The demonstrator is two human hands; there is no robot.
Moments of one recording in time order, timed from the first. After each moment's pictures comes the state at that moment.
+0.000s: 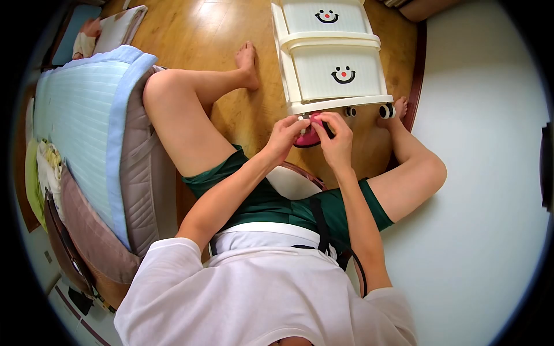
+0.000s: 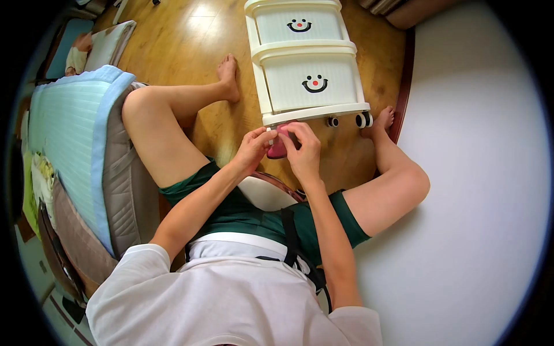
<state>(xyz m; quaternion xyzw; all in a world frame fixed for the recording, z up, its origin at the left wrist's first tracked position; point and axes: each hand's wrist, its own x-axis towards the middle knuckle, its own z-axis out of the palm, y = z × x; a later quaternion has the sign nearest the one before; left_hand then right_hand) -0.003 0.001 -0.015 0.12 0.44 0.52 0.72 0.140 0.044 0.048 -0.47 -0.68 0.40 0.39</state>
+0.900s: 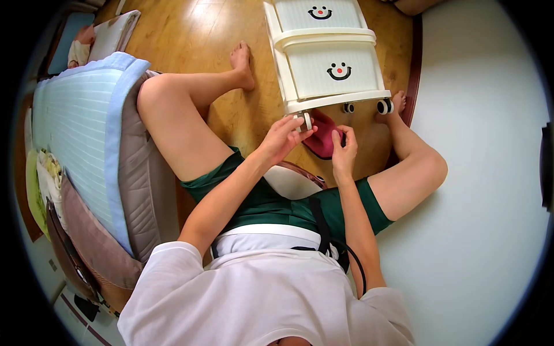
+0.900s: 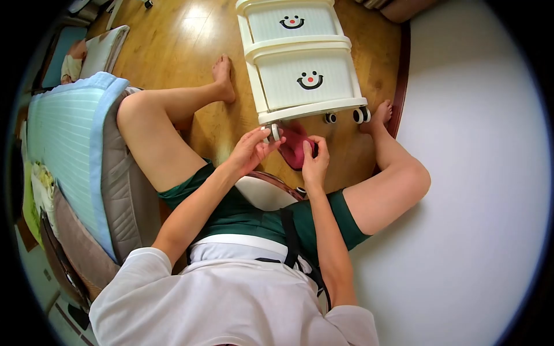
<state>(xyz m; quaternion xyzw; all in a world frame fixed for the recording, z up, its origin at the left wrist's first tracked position) -0.003 0.002 0.002 0.02 0.30 0.55 0.78 0.178 0.015 -0.013 -0.62 -0.47 0.47 0.42</state>
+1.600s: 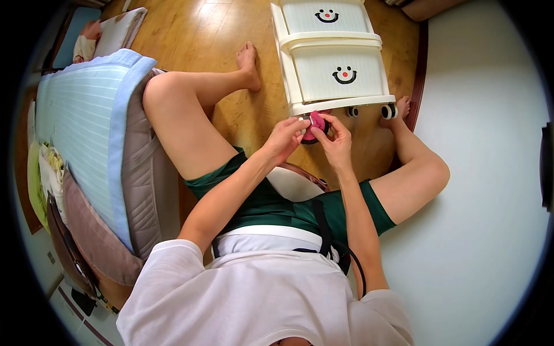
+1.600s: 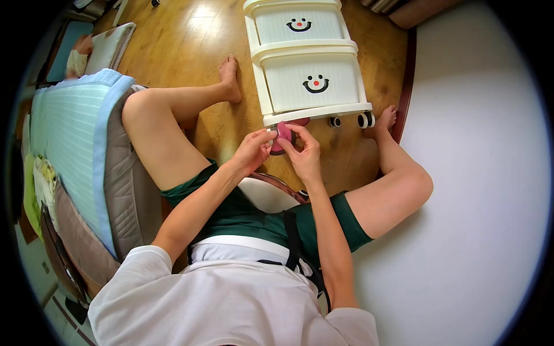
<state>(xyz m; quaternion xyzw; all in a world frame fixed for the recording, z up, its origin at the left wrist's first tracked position) -0.004 0.008 0.010 0.05 0.36 0.54 0.76 0.144 0.036 0.019 -0.45 -0.51 0.60 0.41</state>
